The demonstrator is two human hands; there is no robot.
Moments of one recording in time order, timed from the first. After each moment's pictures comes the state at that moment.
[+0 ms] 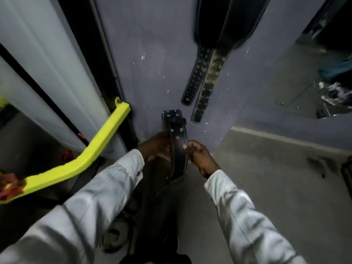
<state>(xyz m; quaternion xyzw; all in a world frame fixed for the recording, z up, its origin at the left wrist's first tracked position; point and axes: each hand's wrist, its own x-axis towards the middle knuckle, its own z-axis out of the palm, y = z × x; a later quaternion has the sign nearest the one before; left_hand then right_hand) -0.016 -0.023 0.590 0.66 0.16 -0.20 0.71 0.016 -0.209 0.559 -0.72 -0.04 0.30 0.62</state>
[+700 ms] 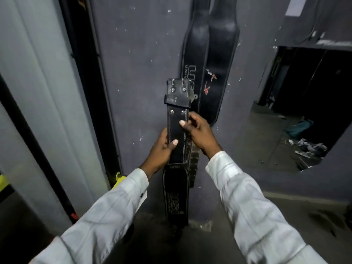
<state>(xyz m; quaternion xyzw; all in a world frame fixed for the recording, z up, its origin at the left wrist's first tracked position) 0.021 -0.017 0.797 0.73 -0.07 0.16 0.65 0.078 -0.164 0.859 -0.72 -0.30 -0.04 0.63</state>
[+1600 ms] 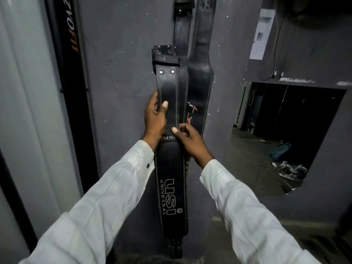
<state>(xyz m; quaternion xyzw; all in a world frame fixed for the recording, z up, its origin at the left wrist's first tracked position) 0.088 -0.045 0.968 0.60 -0.13 0.40 0.68 0.105 -0.181 0.912 -0.76 -0.27 -0.09 0.59</state>
